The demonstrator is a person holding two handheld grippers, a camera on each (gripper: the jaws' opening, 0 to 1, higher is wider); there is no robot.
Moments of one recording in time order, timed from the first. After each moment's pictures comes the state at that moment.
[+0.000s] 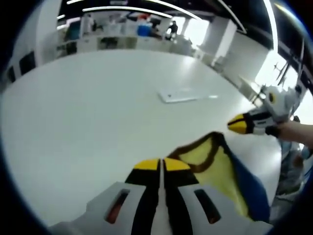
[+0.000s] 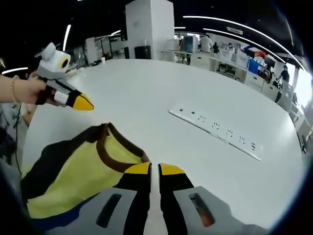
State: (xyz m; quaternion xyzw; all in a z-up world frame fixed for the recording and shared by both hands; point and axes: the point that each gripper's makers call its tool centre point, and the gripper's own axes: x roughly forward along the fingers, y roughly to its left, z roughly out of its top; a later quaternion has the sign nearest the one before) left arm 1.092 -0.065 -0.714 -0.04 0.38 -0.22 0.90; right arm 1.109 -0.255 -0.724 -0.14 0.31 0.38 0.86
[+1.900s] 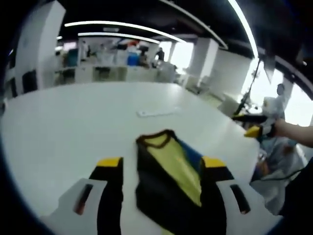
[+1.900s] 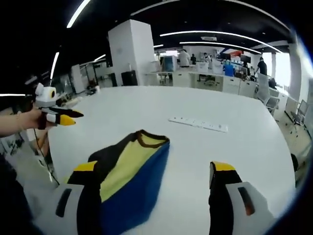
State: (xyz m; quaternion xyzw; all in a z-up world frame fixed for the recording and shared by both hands) left arm 0.899 -0.048 -0.594 -0.05 0.26 -0.26 0.93; right arm 0.909 -0.336 -0.600 -0.04 0.25 0.32 0.91
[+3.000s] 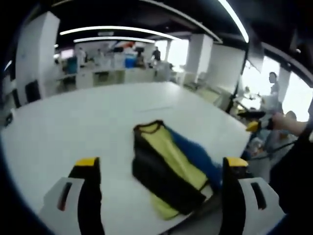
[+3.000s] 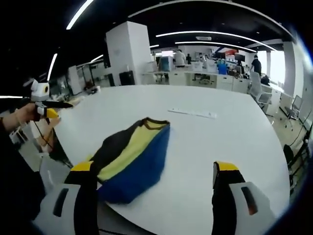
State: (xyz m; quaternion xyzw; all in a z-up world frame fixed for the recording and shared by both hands) left arm 0.782 -0.037 -0.549 -0.01 0.25 -0.26 0.93; right arm 0.797 -0.383 -0.588 -0.03 0.26 0.30 0.92
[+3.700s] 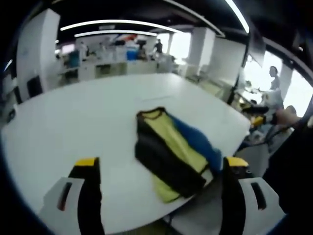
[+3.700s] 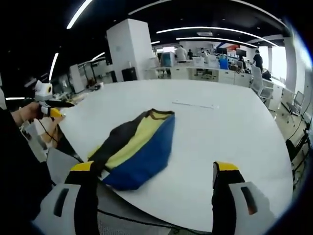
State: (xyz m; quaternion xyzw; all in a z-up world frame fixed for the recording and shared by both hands) left arm 0.753 -0.019 -0.569 0.00 0.29 -0.25 0.93; right arm 0.764 -0.379 -0.603 -0.03 0.28 0.31 0.91
